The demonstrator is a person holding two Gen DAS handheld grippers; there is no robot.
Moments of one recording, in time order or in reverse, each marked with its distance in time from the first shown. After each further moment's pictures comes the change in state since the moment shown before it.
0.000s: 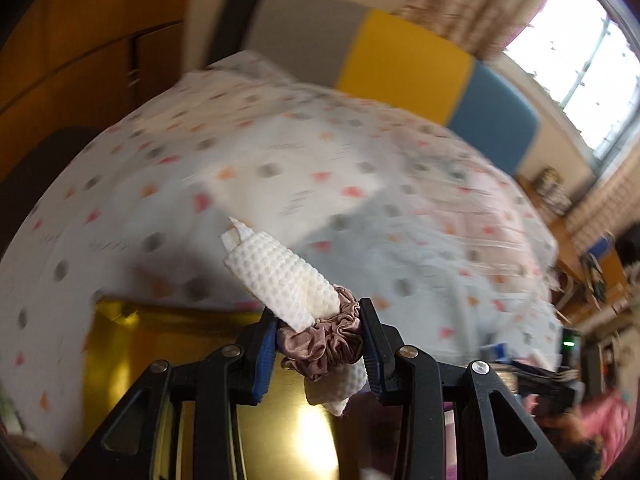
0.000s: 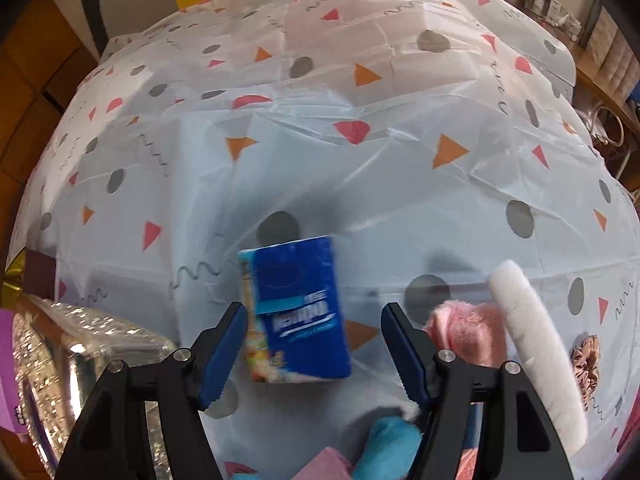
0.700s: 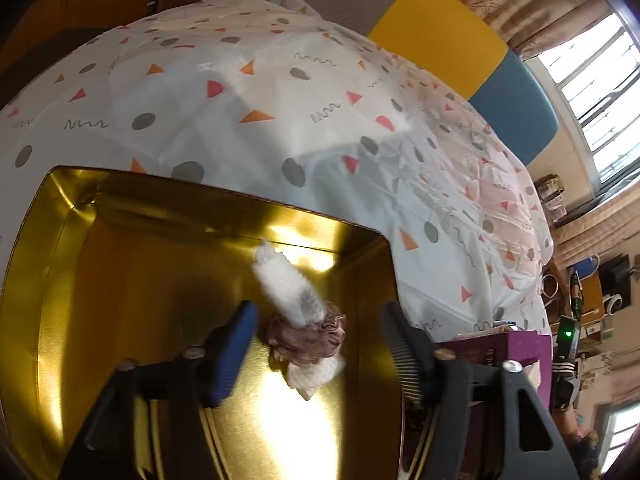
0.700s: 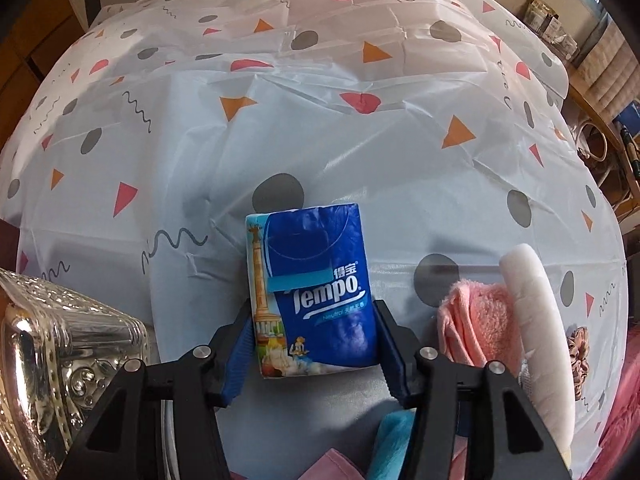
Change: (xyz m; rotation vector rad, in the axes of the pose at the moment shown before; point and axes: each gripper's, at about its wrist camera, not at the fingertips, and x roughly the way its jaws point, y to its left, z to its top) left arm 0.062 0.019 -0.062 -0.128 0.126 -0.110; right arm 0.027 0.017 -0.009 -0.032 0.038 -0.184
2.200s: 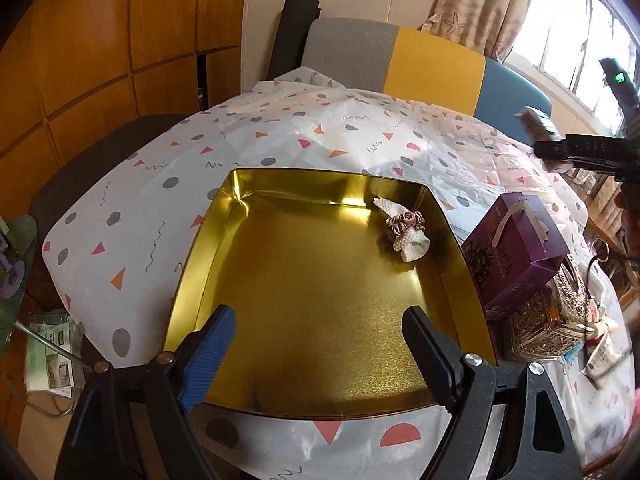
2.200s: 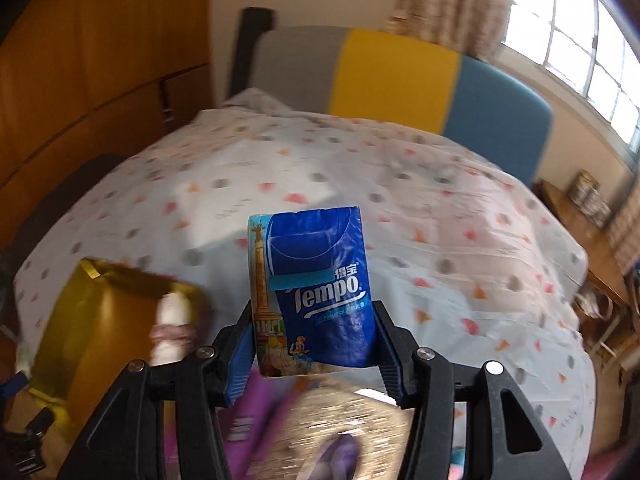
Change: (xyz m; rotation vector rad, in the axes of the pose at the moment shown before) left arm -0.136 0.045 -0.148 0.191 -0.295 0.257; right arm -0.216 0.215 -0.024 -0.365 -0.447 0.175
